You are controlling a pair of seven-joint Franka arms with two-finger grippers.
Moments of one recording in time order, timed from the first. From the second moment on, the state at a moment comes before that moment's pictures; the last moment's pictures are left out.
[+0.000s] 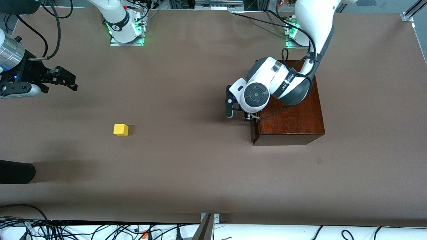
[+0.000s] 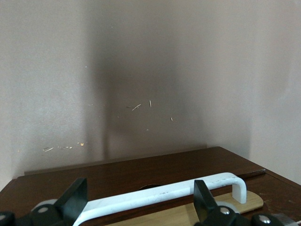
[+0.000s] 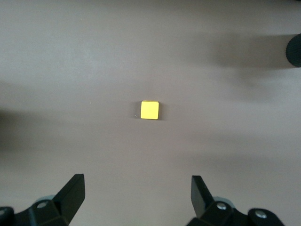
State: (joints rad) left arm -0.49 0.59 -0.11 -1.48 -0.07 1.79 1.02; right arm 0.17 0.06 -0.09 -1.56 0.04 1.63 0.00
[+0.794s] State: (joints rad) left arm -0.46 0.41 -0.10 -1.35 -0.08 1.59 0.61; right arm 0.16 0.07 -0.09 -1.56 0.04 1.63 0.00
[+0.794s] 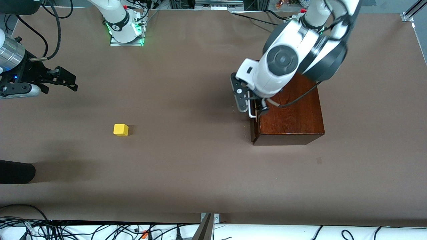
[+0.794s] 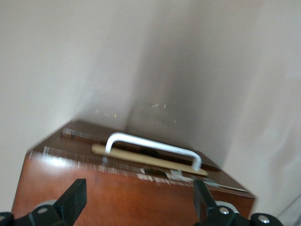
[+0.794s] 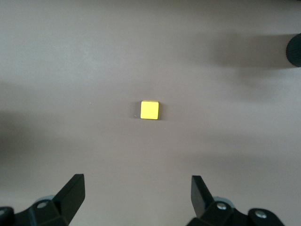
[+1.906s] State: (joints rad) left arm -0.07 0.08 0.01 -1.57 -0.01 1.63 0.04; right arm 0.16 0.07 -0.09 -1.56 0.04 1.63 0.00
